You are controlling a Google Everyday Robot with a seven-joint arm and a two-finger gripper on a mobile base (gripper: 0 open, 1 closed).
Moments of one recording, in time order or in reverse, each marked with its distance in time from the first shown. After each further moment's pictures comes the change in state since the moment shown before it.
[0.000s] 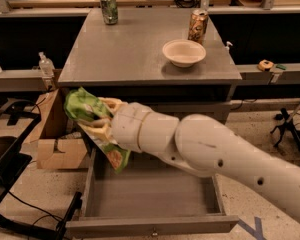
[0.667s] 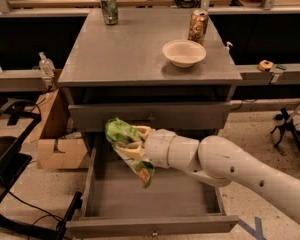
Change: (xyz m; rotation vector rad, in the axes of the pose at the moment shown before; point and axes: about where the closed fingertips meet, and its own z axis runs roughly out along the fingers) arm 0.152 -0.010 -0.023 -0.044 0.067 0.139
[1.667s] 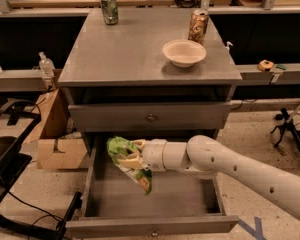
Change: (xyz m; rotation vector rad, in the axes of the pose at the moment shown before) arm 0.103 0.003 0.045 -0.171 0.090 0.111
